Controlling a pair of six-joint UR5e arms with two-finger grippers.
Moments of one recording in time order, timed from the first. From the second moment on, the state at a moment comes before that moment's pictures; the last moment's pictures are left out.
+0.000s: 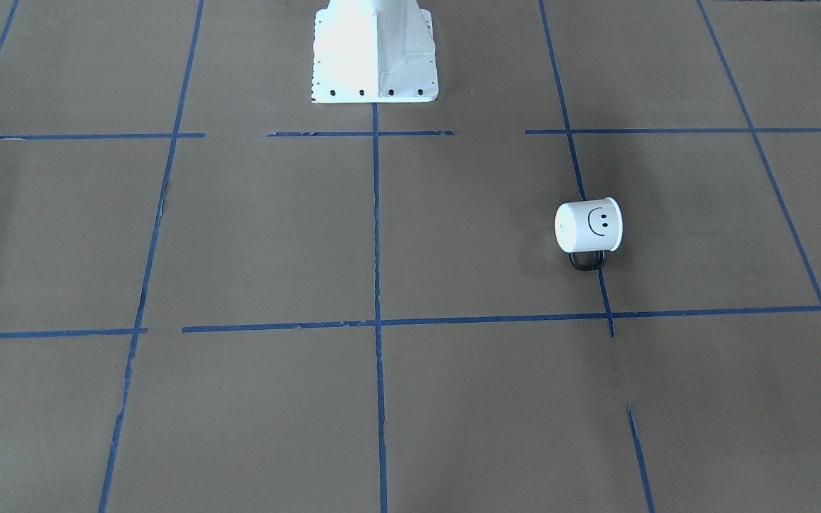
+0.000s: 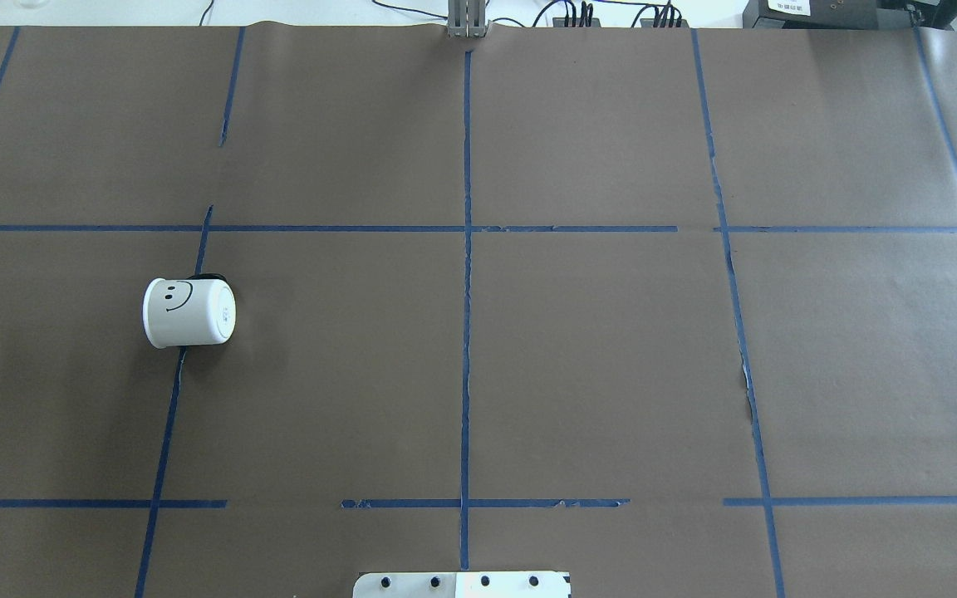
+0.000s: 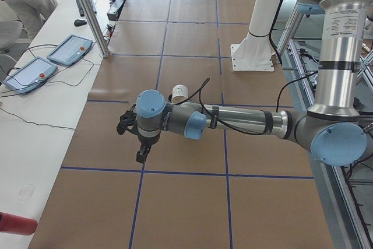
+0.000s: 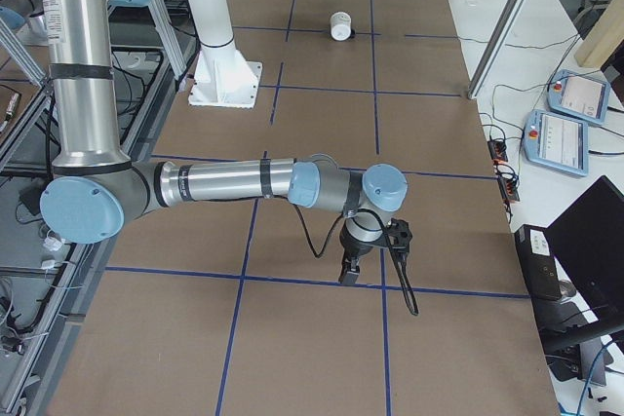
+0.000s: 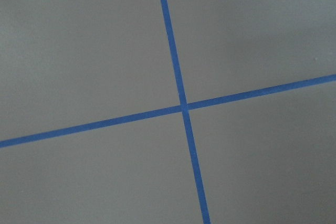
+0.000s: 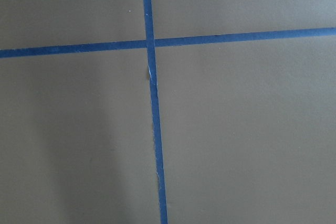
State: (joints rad) left arm -1.56 -1.58 -1.65 -1.78 -2.35 0.05; right arm 1.53 -1.53 1.64 -1.83 2.27 0.01
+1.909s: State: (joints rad) left arm -1.11 -1.50 -1.73 -2.49 -2.25 -1.03; right arm 1.53 -1.53 1.64 -1.83 2.27 0.01
